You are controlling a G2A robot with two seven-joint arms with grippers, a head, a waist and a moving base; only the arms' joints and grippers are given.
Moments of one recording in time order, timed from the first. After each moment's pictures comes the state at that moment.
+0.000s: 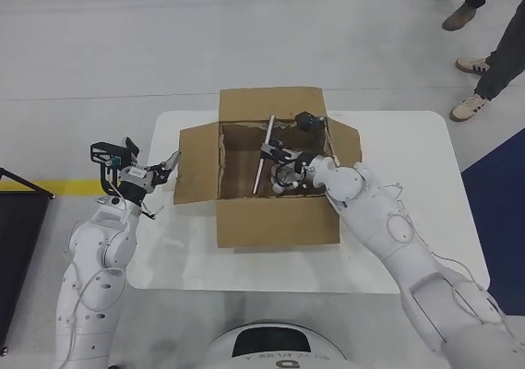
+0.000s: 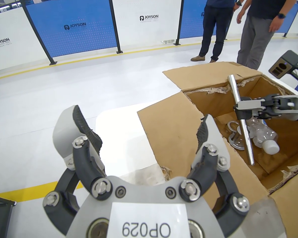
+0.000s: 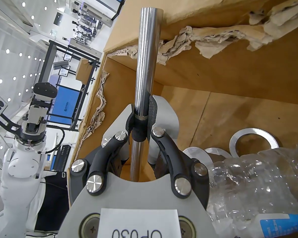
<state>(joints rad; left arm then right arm) 1.55 -1.32 -1.64 -1.68 1.32 -0.32 0.00 -0.87 -1.37 0.91 -0.90 -0.23 -0.36 0.42</state>
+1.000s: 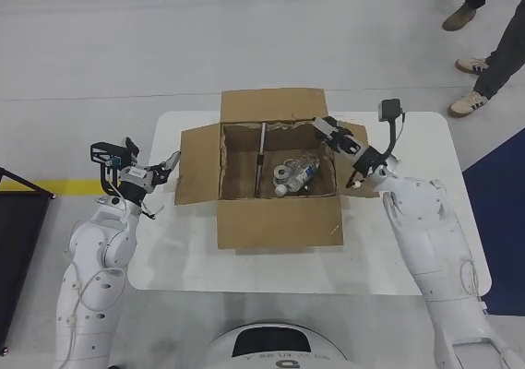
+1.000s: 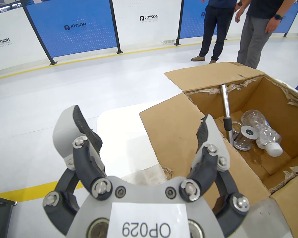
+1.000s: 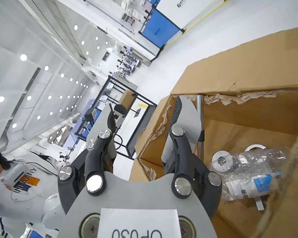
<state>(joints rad) 1.55 -1.32 -1.64 -1.68 1.32 -0.32 0.00 -1.25 -1.23 1.42 -1.51 -0.02 -0.40 0.59</state>
